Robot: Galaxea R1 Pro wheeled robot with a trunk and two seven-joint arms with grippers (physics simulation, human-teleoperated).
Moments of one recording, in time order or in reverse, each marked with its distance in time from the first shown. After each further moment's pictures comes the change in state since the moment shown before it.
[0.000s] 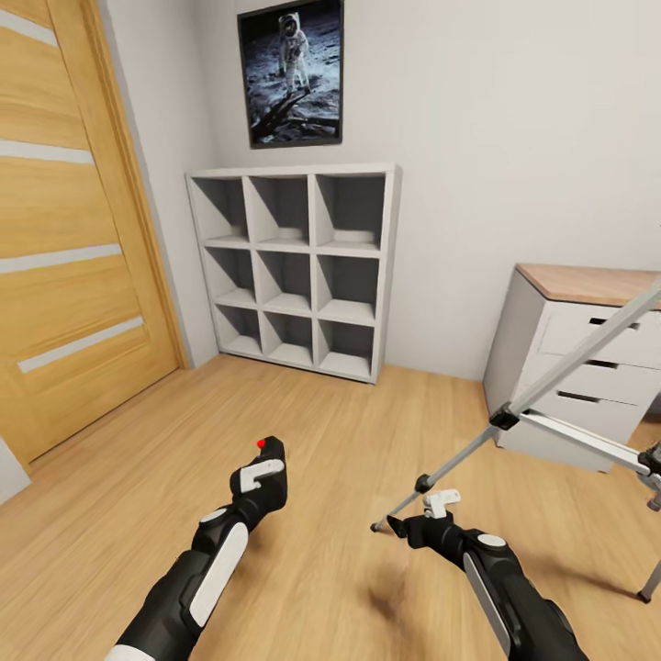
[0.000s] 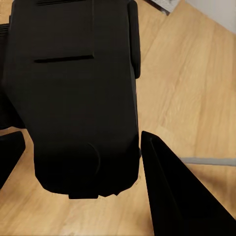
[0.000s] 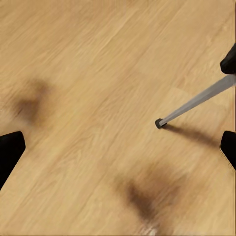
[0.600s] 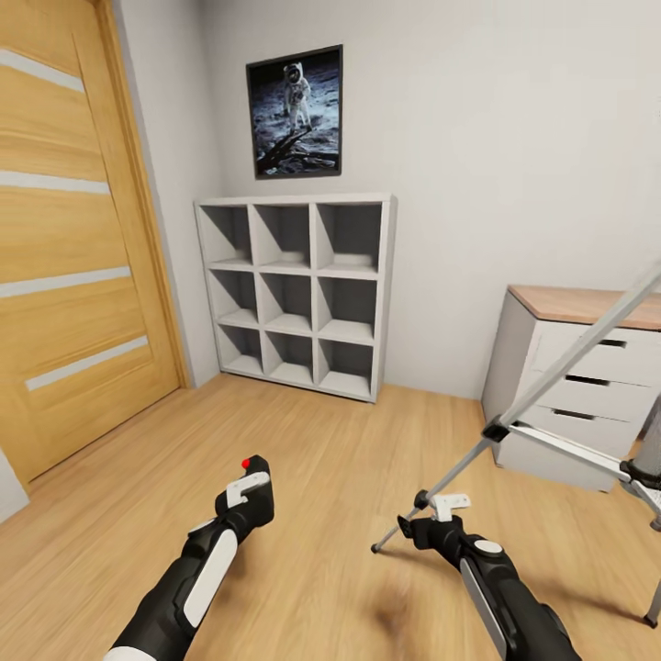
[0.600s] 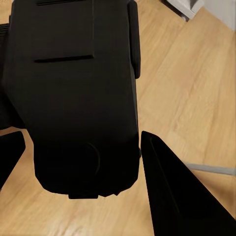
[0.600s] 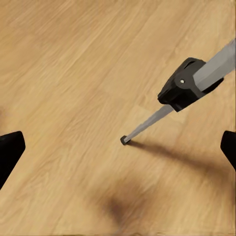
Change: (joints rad) left arm 0.000 -0.002 0.098 0.103 0.002 -0.001 -0.006; right arm 0.000 0.011 0.000 0.042 0.001 -0.044 -0.168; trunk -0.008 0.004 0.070
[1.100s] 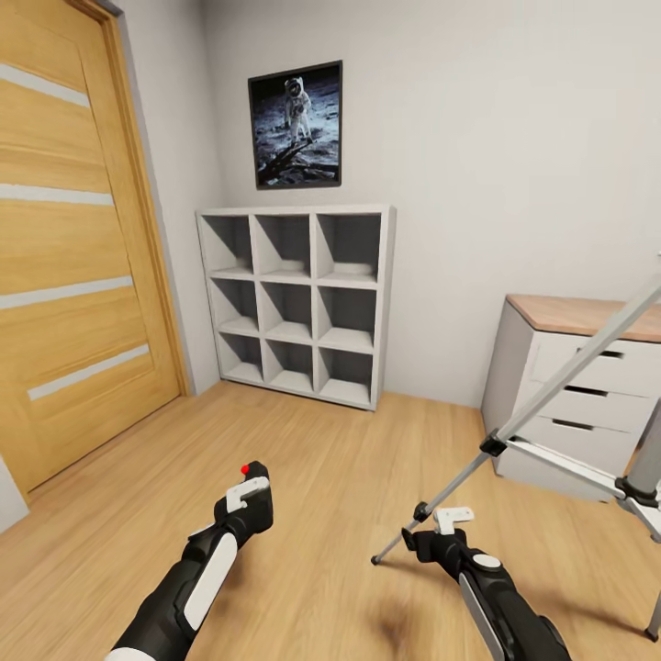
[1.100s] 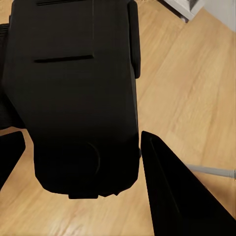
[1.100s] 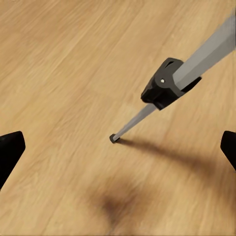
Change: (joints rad) left arm 0.000 0.000 0.001 0.030 -0.001 -0.002 -0.001; right arm 0.000 0.004 0.000 0.100 0.004 -0.073 -0.051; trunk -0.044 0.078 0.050
